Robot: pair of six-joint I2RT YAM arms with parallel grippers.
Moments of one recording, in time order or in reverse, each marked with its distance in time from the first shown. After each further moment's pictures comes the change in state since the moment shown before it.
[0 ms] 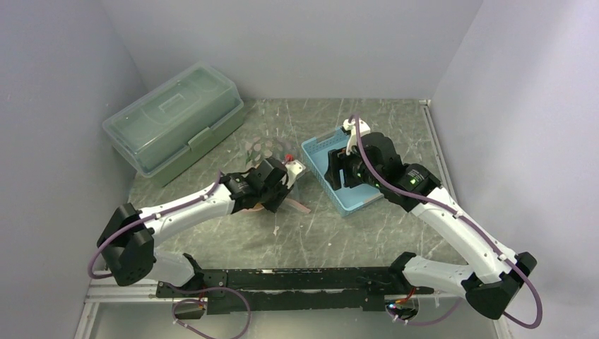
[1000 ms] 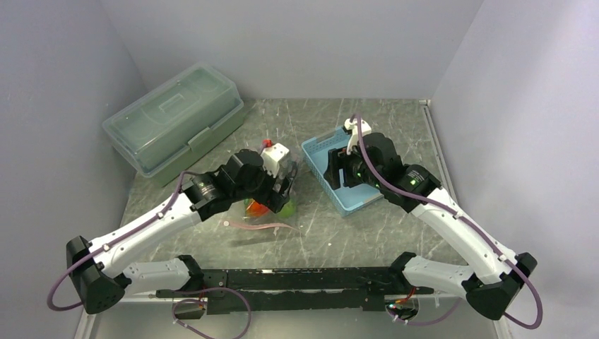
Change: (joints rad) left arm -0.001 -0.264 0.060 -0.070 0.066 -0.125; right arm 0.000 0.000 -0.011 0.020 0.001 0.025
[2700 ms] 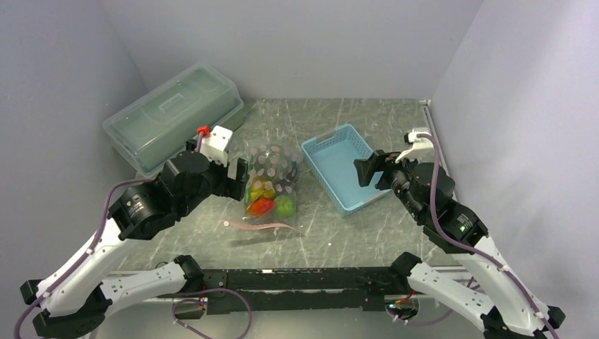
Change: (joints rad) left arm 0.000 -0.256 0.230 -0.308 -0.382 -0.034; right arm -0.002 -0.381 -0.134 0.150 0.279 0.037
